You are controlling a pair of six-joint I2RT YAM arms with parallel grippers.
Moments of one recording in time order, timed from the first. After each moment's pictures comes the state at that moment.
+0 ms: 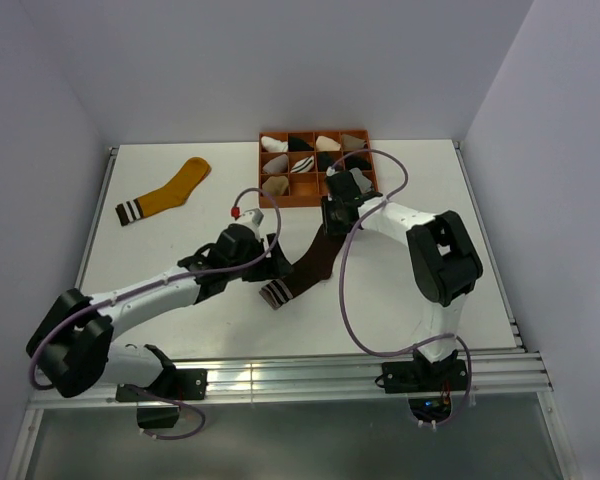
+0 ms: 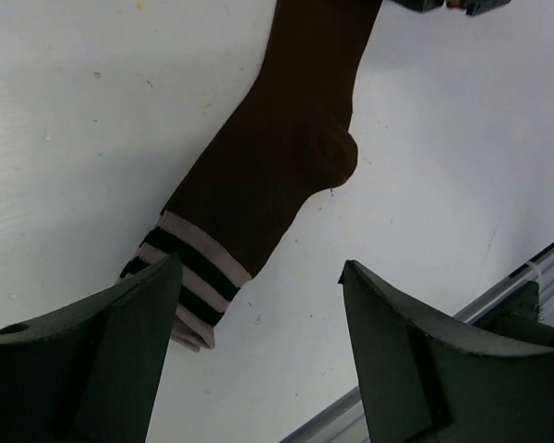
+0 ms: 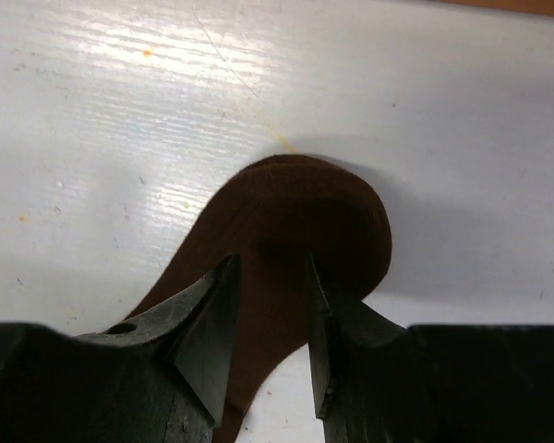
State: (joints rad) left arm -0.72 1.29 0.72 -0.06 0.03 -0.76; right arm 0.45 1.88 1.24 -0.36 0.07 0.32
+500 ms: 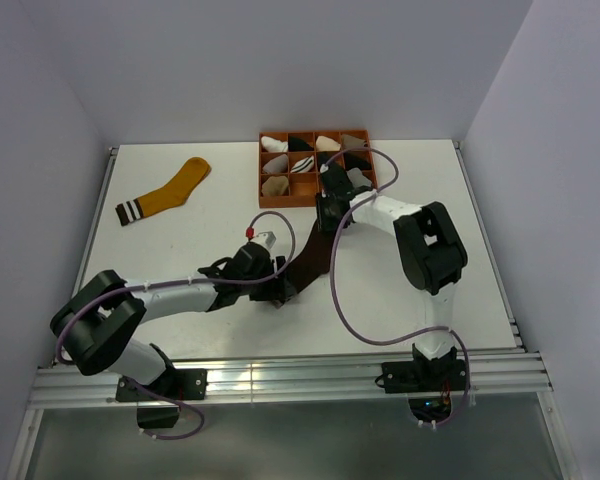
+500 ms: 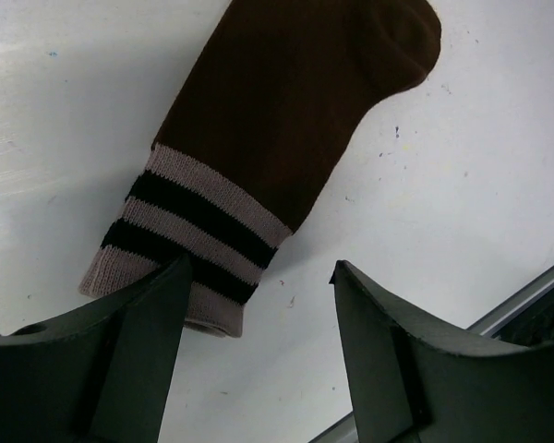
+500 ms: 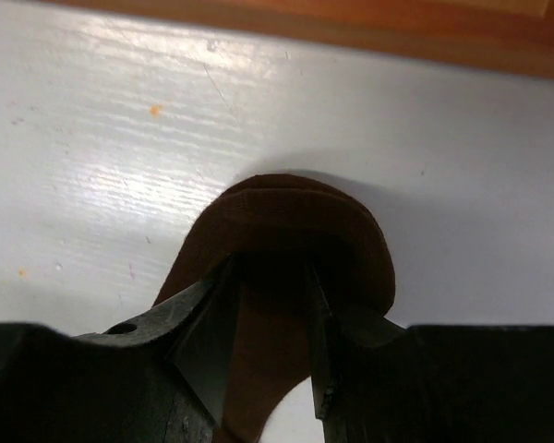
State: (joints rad) left arm -0.82 1.48 0.64 0.05 0.04 -0.79; right arm 0.45 2.00 1.35 -0.36 0.05 0.31
